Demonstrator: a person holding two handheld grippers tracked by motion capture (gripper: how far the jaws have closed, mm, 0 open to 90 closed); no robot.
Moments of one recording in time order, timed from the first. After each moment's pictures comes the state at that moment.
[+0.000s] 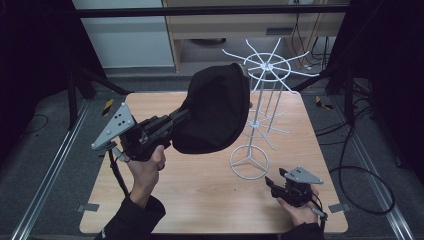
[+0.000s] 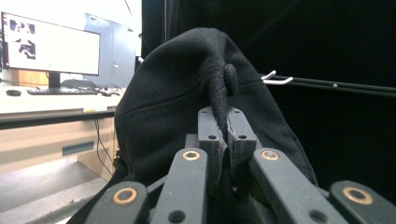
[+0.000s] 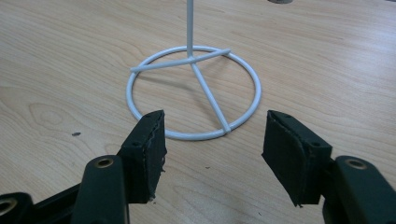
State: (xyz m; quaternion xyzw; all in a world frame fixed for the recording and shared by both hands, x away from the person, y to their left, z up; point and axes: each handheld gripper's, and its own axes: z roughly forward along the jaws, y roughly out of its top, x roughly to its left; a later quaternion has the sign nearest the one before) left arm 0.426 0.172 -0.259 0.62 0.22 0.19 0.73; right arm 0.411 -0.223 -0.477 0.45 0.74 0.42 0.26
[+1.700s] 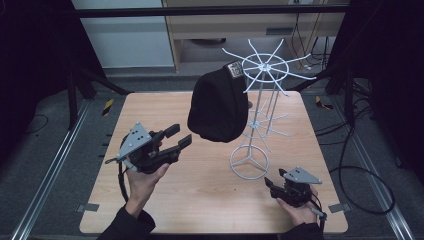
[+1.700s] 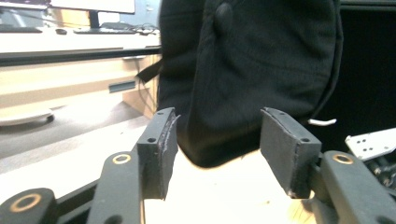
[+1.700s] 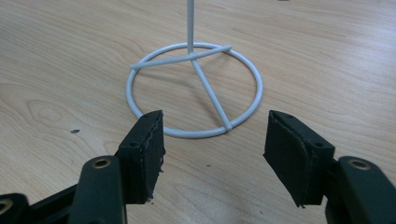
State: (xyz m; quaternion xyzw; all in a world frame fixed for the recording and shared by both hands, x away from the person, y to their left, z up) left arm 0.432 0.187 -0.323 0.69 0.29 0.23 0.62; right arm 0.411 -0.222 -0.479 0.45 0.75 0.42 0.26
